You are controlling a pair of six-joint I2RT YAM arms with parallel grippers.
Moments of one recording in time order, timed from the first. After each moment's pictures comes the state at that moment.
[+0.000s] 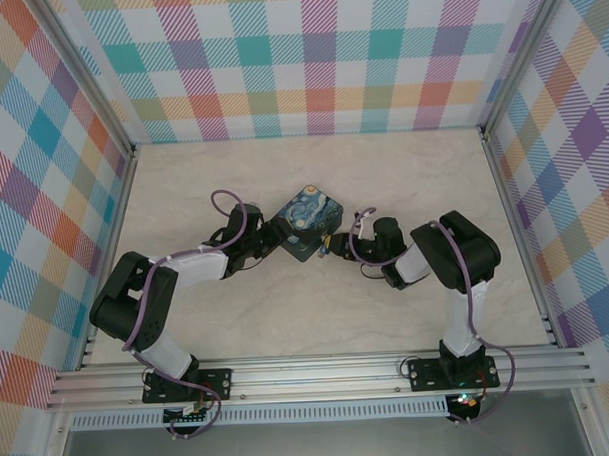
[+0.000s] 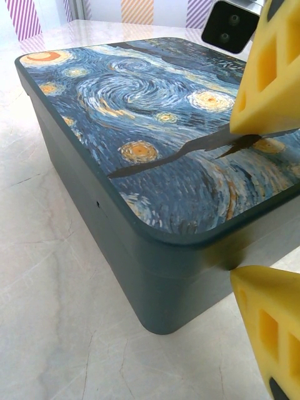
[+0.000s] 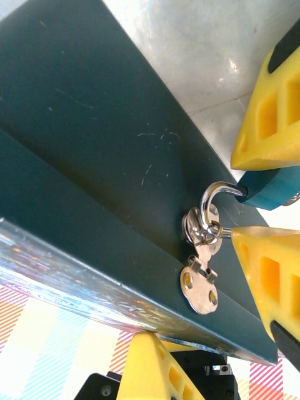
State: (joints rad) left arm -0.48 1.62 0.75 0.18 0.17 -1.01; right arm 0.46 1.97 0.57 1.00 -0.56 0.80
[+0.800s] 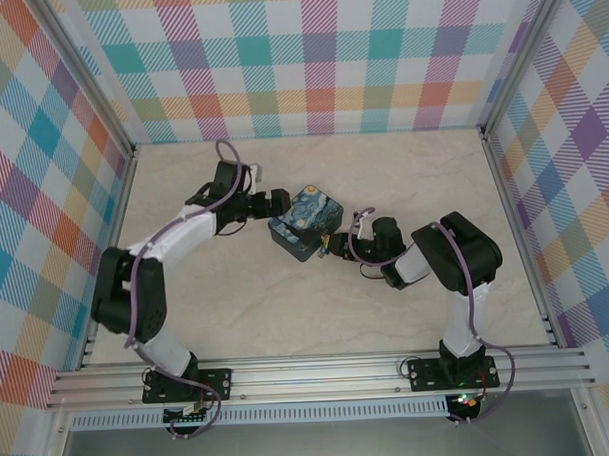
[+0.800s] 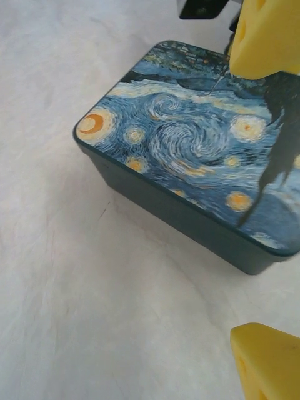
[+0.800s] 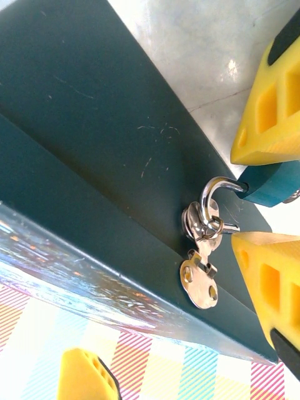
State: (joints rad) left arm -0.34 1.71 1.22 -0.35 0.27 -0.37; right arm 0.46 1.95 0.57 0.97 -0.54 0.79
